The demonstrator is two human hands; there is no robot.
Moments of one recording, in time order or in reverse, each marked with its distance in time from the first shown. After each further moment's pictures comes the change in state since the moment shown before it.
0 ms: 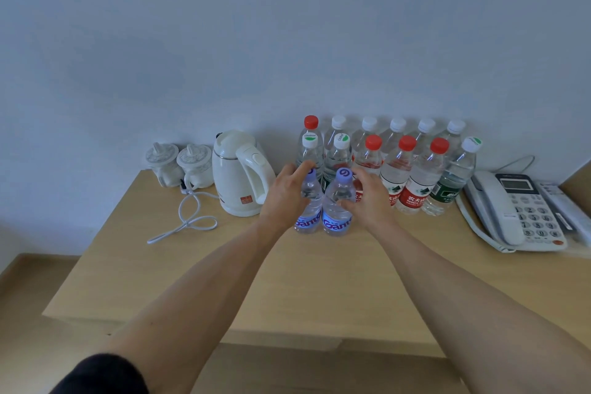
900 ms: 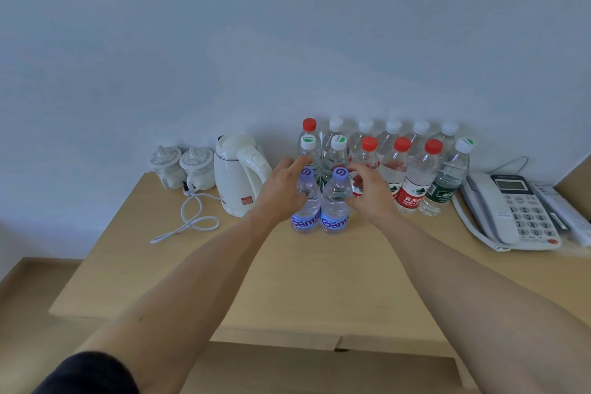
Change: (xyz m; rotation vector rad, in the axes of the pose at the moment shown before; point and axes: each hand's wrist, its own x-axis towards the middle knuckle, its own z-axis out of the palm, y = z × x) left_hand 0.001 0.005 -0.020 0.028 -0.023 0.041; right_hand 0.003 -0.006 -0.019 -0.018 -0.021 -0.050
